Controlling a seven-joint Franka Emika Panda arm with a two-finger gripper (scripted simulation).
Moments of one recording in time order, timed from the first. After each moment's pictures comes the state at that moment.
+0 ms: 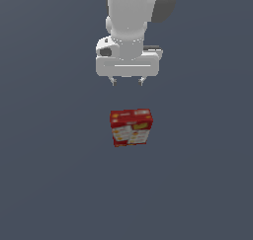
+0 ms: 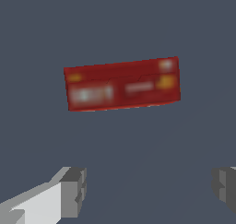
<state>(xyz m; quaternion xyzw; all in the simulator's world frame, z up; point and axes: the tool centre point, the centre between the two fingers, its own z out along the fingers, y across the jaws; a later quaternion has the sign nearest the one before) -0.075 0.003 0.312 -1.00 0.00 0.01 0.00</state>
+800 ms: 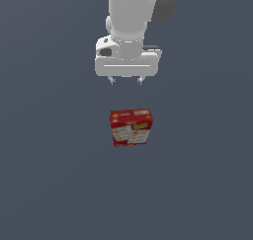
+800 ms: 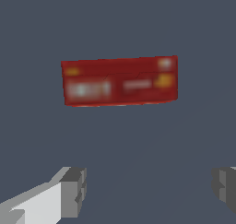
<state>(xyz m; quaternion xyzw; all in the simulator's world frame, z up) -0.077 0.000 0.312 -1.00 -0.02 0.02 -0.01</state>
